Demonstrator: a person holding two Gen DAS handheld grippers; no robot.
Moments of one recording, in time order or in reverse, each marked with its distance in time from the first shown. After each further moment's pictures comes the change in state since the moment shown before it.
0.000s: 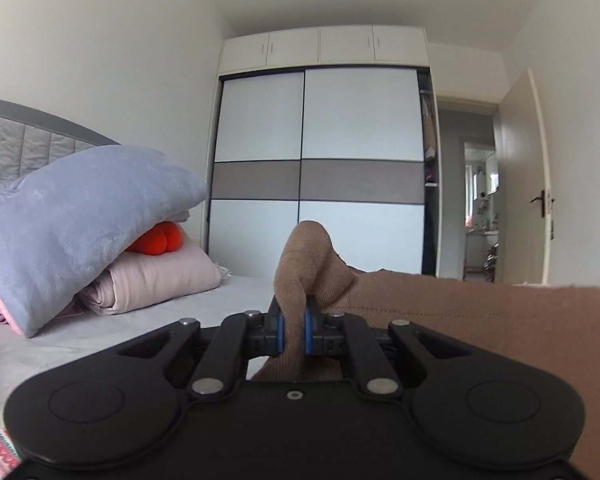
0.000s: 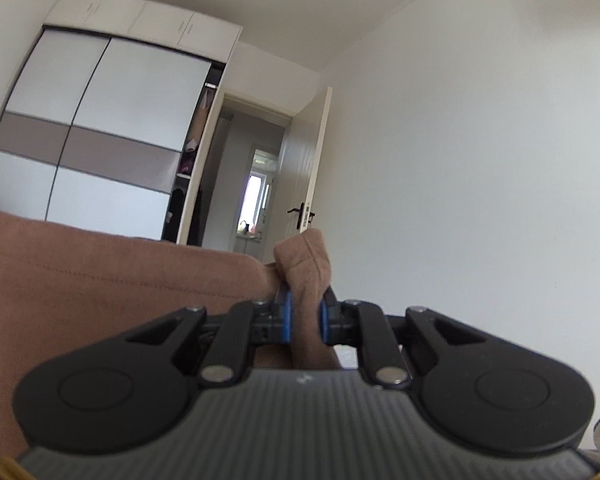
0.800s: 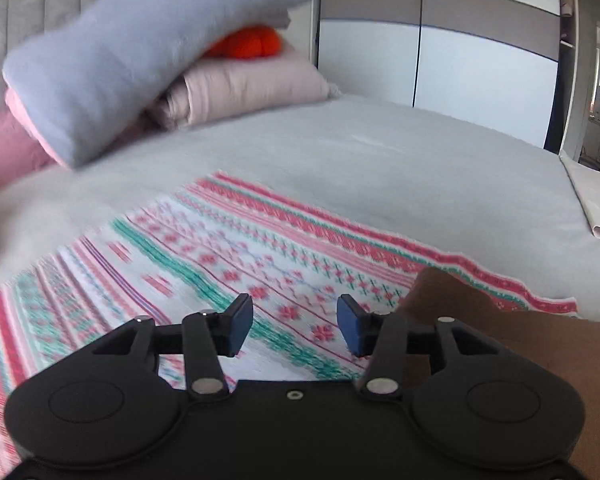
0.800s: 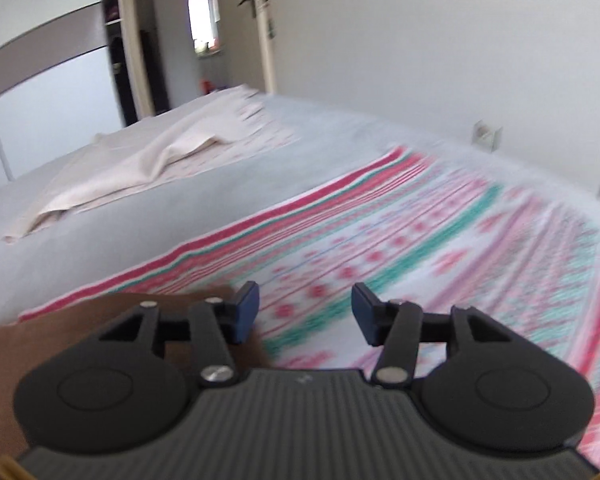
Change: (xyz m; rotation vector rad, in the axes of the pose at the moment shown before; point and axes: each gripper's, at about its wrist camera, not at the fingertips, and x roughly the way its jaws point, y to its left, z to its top) left arm 0.130 0.030 -0.085 -0.065 0.522 0.342; right arm 0.138 -0.018 -0.100 0.293 0.656 -0.039
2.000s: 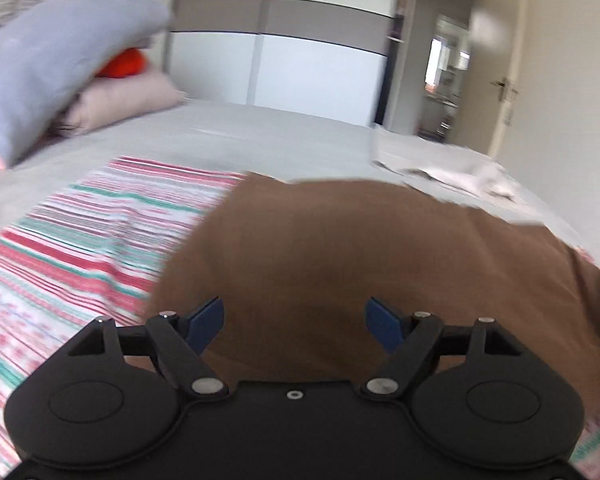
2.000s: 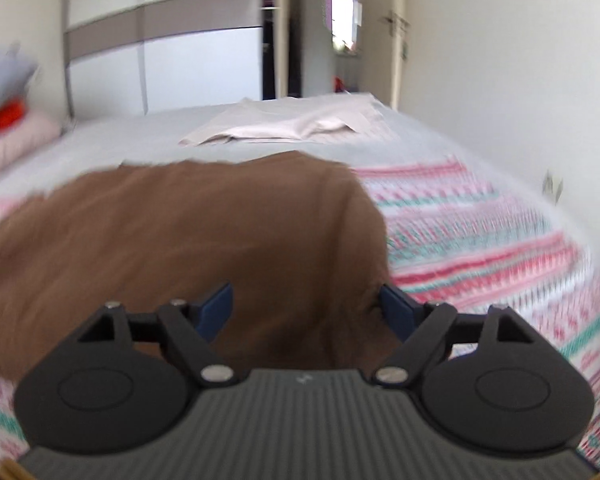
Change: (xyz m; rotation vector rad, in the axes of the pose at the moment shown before) left arm -0.210 0.053 -0.104 0.141 0.030 -0.511; right arm -0.224 -0.013 -0.104 -0.347 -0.013 0.317
